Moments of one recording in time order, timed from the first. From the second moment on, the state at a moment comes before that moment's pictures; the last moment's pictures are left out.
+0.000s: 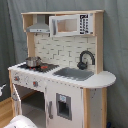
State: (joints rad) arm -0.39 -1.47 1.47 -2.23 -0.41 2.27 0.58
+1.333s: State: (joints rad) arm -0.37 -1.40 1.40 -2.33 -0.34 2.30 0.14
